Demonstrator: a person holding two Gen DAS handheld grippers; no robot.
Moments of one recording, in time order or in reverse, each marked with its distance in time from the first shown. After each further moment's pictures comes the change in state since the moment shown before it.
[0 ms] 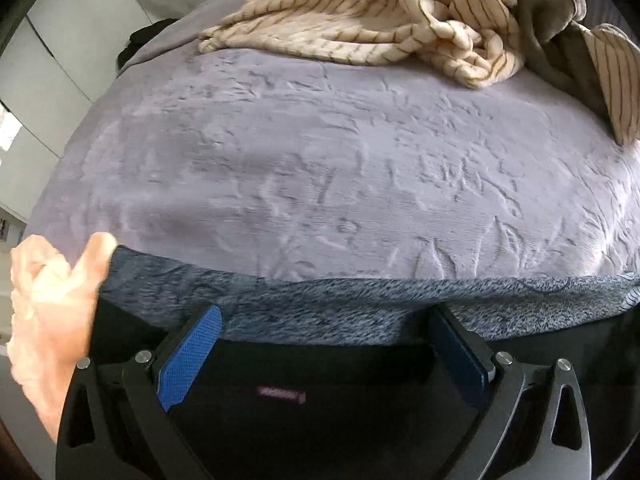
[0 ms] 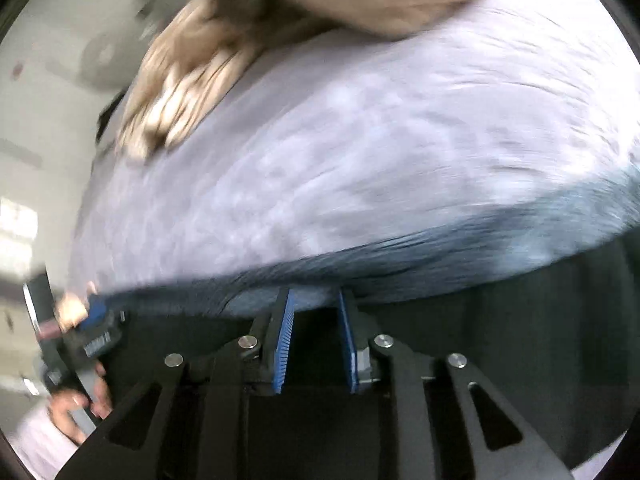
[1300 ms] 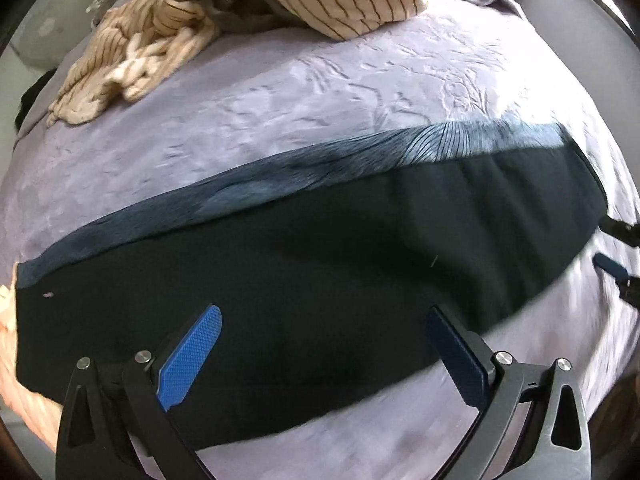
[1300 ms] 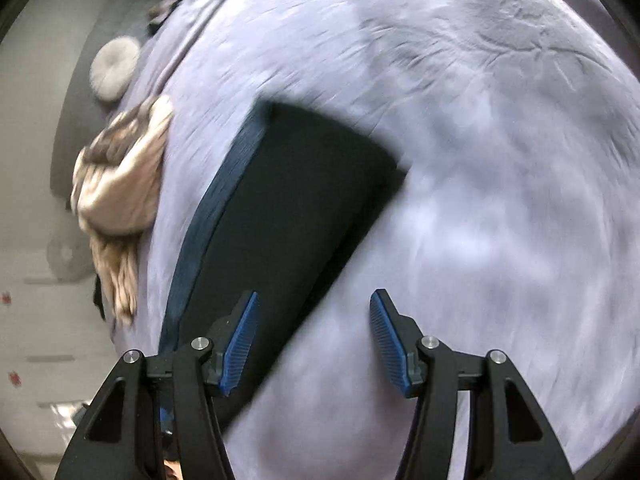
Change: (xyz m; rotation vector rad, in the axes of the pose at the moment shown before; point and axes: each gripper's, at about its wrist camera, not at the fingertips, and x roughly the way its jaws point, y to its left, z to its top) left arm -0.108 -0.275 -0.065 0.263 0.104 -0.230; right arm -0.155 -0.278 -0.058 0.631 -0.164 0.058
